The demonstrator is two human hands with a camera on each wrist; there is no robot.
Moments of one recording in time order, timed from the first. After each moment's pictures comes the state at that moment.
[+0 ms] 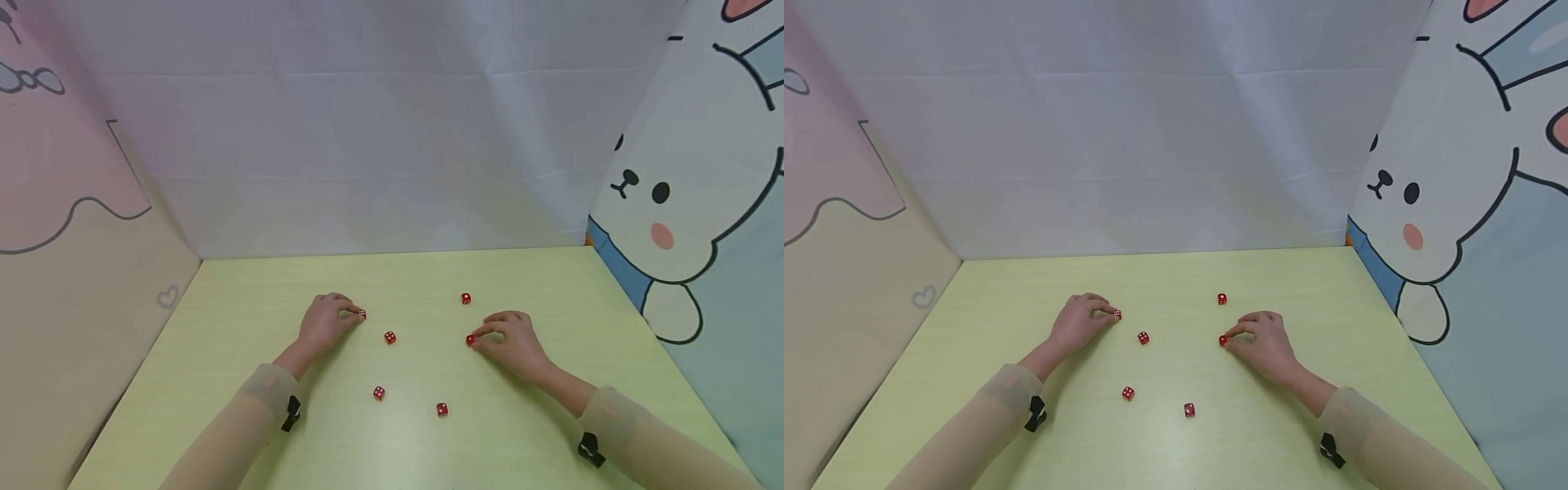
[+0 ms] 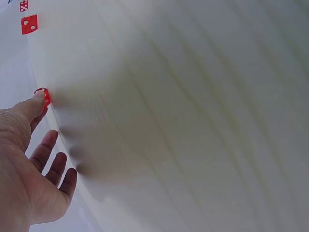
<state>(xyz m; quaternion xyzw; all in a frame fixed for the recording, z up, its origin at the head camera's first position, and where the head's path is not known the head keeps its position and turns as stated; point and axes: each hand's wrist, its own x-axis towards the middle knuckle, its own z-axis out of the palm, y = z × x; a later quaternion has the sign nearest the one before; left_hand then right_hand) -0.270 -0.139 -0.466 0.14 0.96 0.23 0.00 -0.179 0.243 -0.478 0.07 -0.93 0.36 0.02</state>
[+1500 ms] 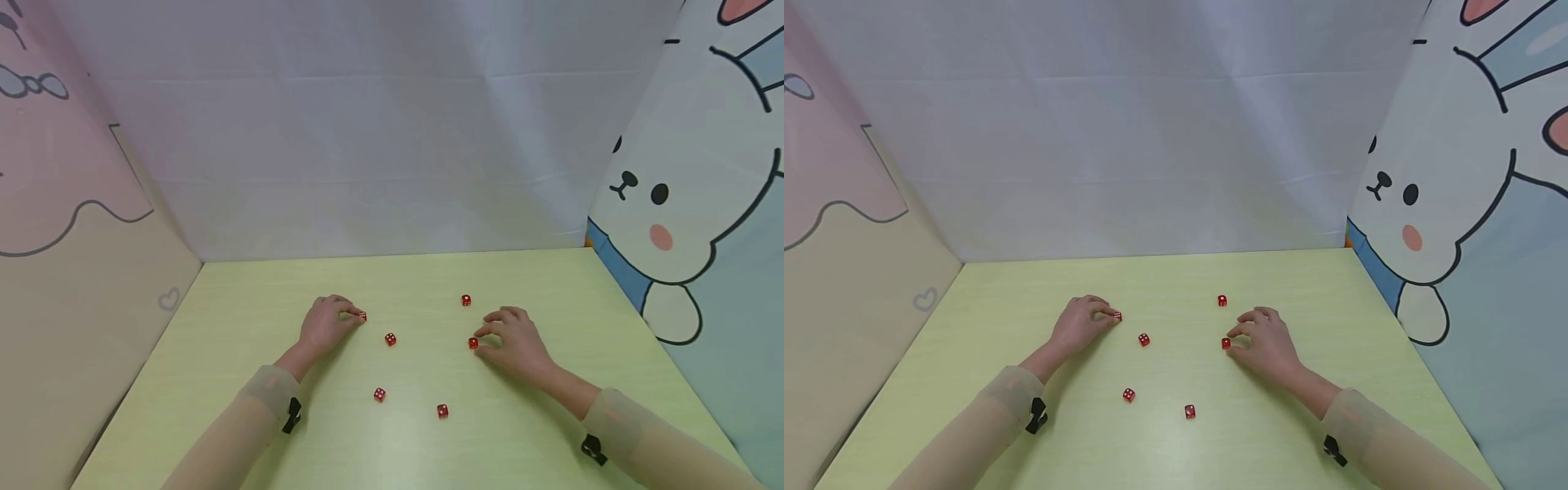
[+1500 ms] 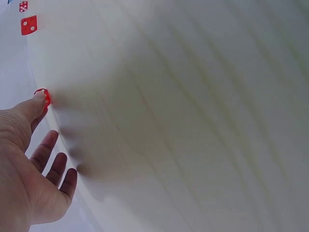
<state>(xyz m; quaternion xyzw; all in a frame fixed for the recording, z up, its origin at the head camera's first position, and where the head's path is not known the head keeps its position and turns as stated) -0.270 -0.140 -0.468 0.15 0.96 0.23 0.00 -0.180 0.243 -0.473 0.12 -0.96 0.23 0.07</state>
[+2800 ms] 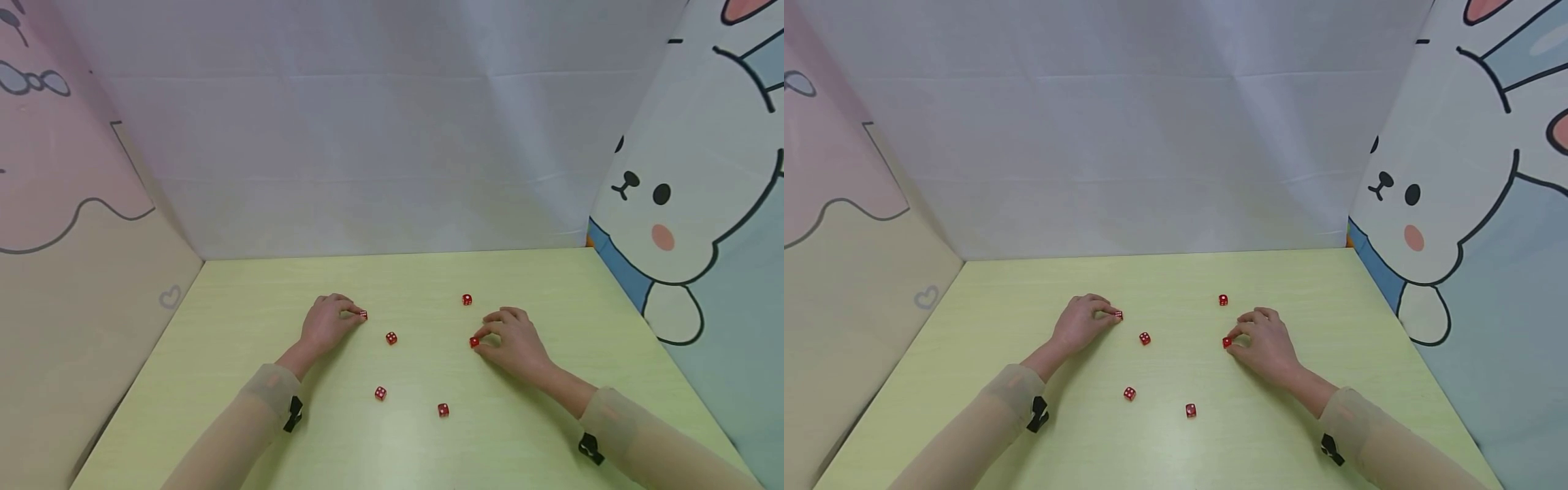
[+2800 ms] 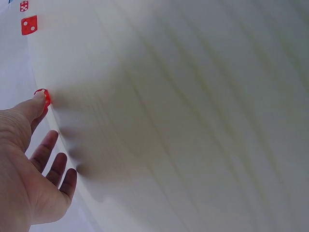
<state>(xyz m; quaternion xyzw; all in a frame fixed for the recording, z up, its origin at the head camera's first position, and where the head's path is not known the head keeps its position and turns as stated) -0.271 -0.141 -0.470 0.15 0.96 0.23 -0.01 -0.182 0.240 -0.477 0.11 -0.96 0.25 0.07</state>
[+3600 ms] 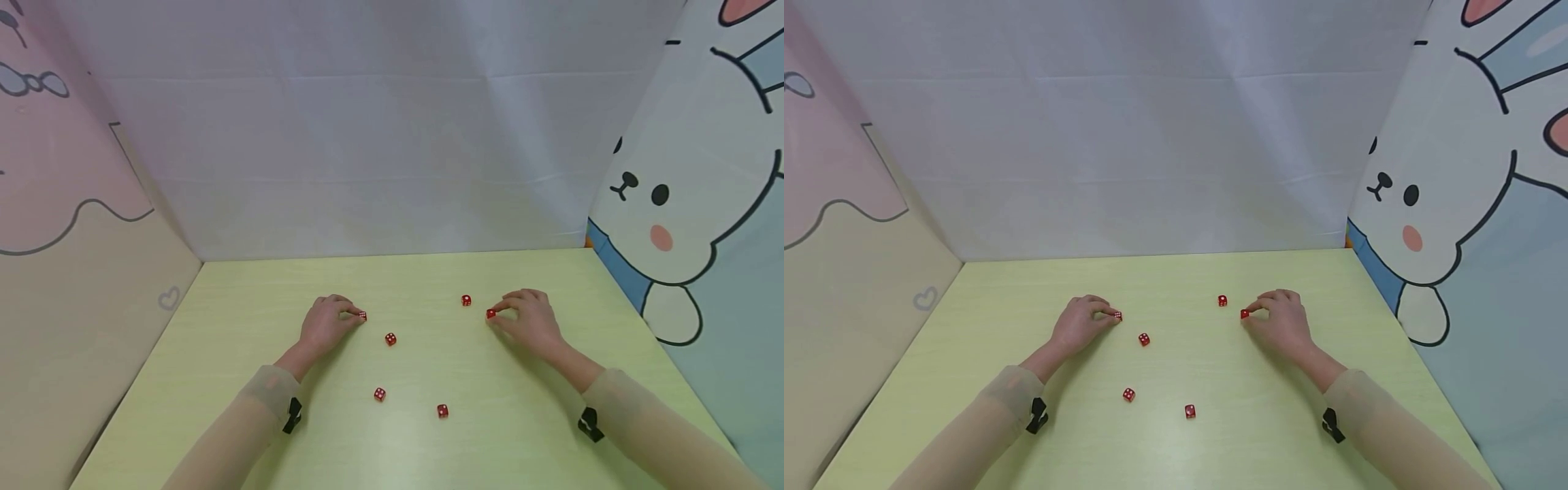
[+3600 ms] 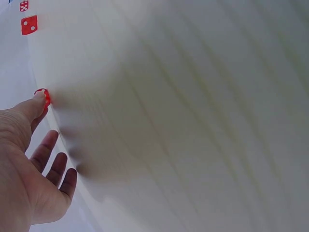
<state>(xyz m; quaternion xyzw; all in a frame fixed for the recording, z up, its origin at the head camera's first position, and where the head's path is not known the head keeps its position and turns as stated) -0.270 -0.140 -0.468 0.14 0.96 0.23 0.00 -0.210 0.272 -0.460 0.06 -0.96 0.26 0.07</state>
